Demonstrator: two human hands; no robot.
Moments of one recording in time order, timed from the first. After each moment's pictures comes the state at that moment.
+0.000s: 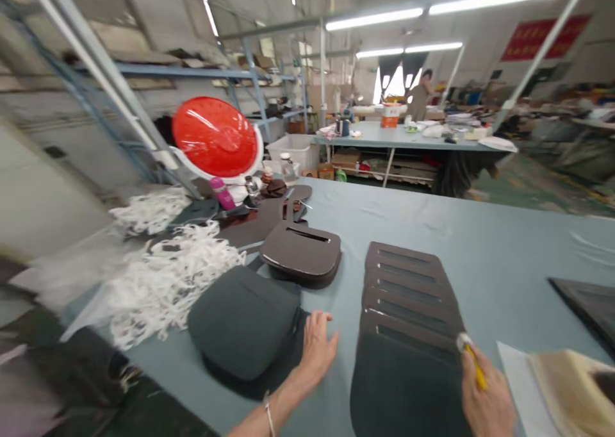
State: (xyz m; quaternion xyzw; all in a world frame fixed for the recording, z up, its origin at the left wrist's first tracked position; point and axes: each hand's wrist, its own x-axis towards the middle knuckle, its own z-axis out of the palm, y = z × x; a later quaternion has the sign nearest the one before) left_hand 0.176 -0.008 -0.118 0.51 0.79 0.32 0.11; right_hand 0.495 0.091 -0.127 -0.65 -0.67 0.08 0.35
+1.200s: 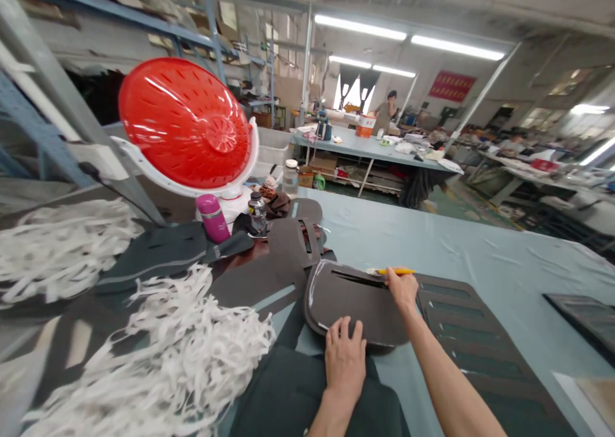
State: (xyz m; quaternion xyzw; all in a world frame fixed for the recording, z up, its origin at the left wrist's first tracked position) left_hand -0.117 0.057 -0.104 0.61 0.73 0.30 0.07; right_hand 0.004 0.263 -0.066 -0.71 -0.60 0.16 0.34
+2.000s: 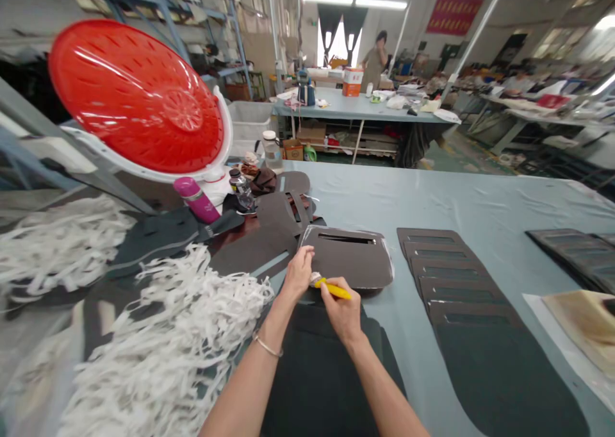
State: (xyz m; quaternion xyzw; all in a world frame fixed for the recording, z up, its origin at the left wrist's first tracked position) left_hand -0.212 0.096 -0.077 0.55 0.69 0.40 0.24; right_hand -0.067 0.052 -0.055 -0.49 -0.66 0.33 0.47
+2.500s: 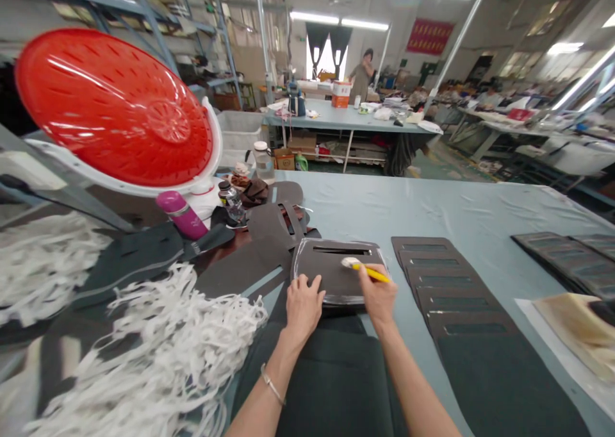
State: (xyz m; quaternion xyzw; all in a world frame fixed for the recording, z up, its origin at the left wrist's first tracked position) left_hand -0.186 0.076 -0.083 0.65 0.73 0.18 0.02; right_hand -0.016 0.126 -0.048 -0.60 -0.59 0.19 0.51
